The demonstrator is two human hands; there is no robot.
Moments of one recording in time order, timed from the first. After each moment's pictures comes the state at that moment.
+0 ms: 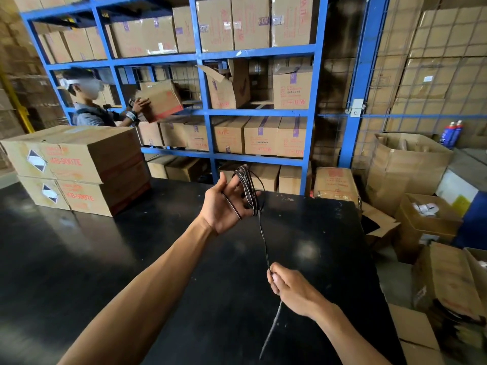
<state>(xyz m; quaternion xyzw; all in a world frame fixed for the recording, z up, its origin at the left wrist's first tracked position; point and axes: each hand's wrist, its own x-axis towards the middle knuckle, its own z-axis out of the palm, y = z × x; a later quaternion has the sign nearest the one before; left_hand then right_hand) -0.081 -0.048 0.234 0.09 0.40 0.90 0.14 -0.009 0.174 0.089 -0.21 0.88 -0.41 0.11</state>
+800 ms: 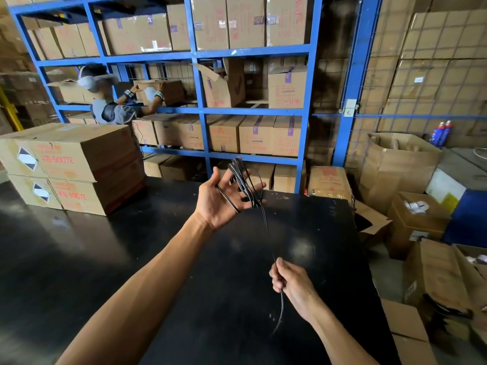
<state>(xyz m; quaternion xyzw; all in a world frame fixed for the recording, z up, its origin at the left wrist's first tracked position) -0.071 -0.042 0.243 0.16 0.35 0.90 0.18 -0.008 0.167 0.068 -0.05 0.61 -0.78 0.13</state>
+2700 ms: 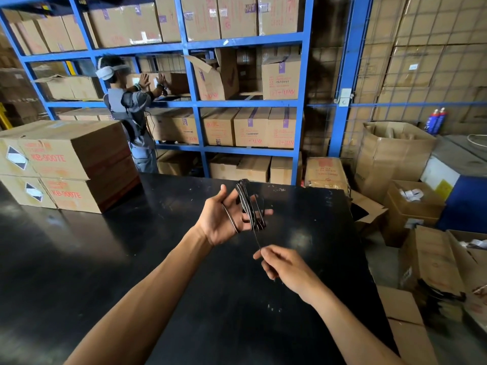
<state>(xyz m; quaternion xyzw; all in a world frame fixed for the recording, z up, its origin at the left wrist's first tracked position) -0.061 -0.038 0.197 0.09 0.35 0.89 0.28 0.006 0.167 0.113 -0.13 0.74 -0.64 0.13</state>
